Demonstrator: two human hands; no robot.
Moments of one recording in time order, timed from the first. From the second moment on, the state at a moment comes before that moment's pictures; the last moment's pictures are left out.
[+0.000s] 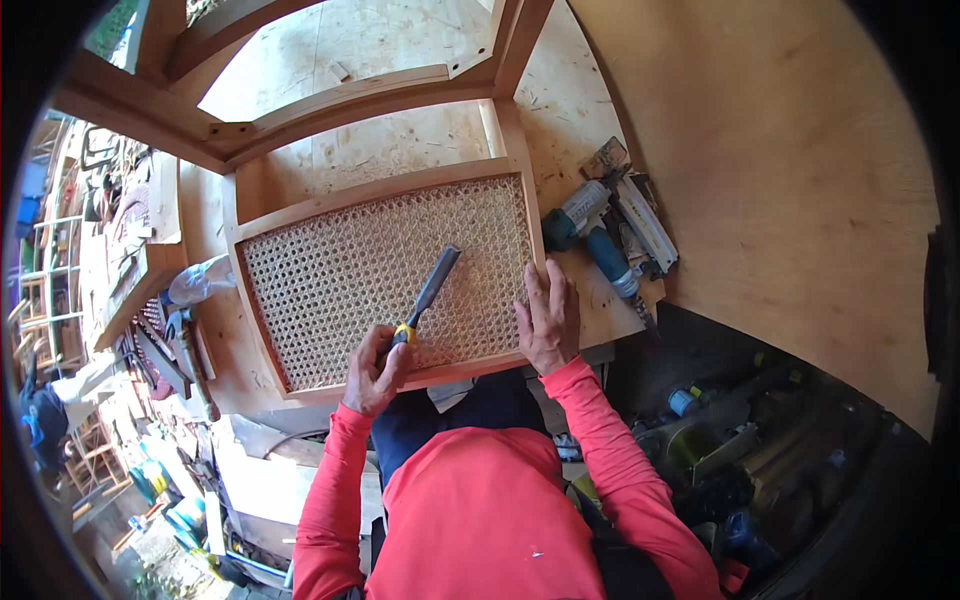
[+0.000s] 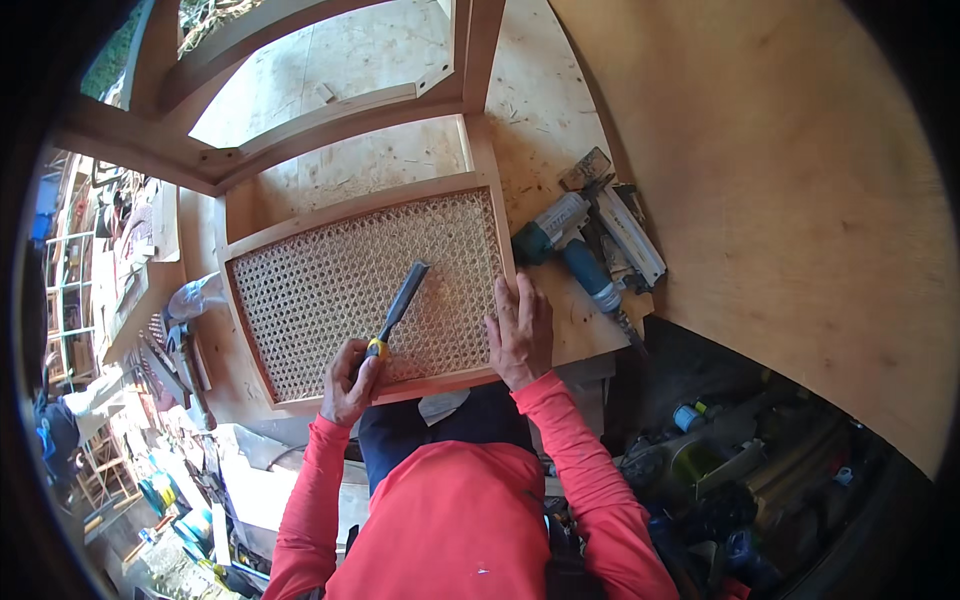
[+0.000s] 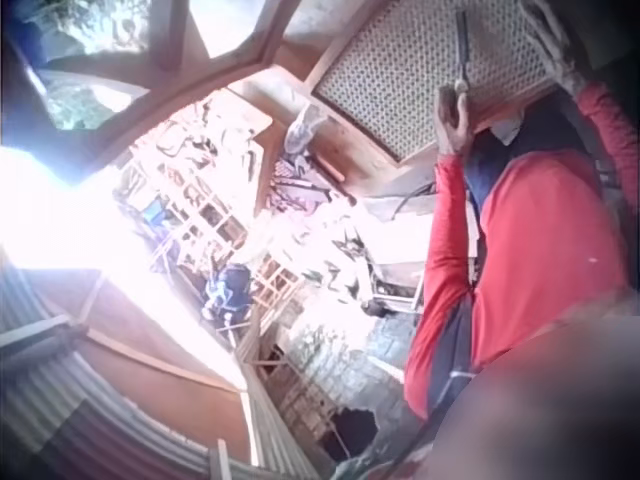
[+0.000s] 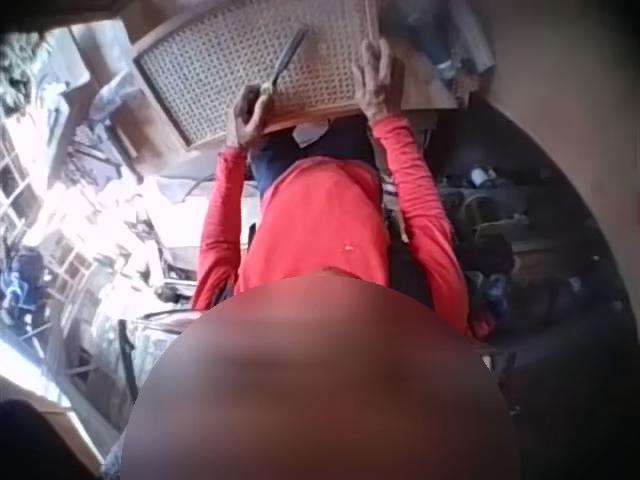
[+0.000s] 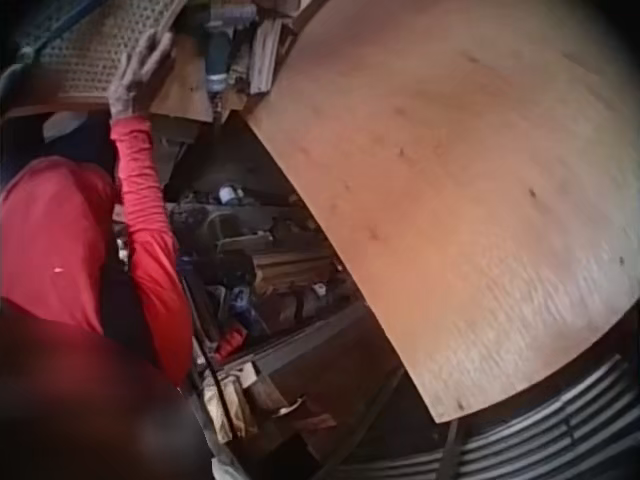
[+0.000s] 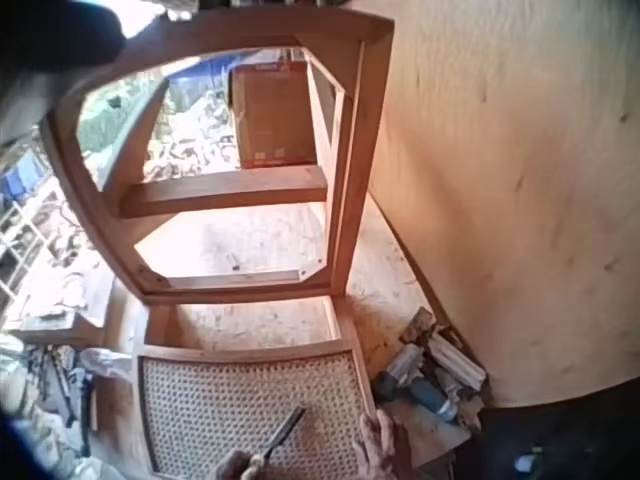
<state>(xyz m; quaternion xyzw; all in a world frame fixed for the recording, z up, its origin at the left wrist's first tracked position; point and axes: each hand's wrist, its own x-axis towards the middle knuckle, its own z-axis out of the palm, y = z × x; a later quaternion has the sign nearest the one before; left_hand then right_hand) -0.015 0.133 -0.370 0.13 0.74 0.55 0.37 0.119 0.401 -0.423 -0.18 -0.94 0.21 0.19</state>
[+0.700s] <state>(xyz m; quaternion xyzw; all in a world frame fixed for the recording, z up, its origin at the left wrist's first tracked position) 0.017 0.101 -0.359 0.15 0.83 0.51 0.15 0.013 0.403 -0.403 -0.08 -0.96 0.12 0.25</state>
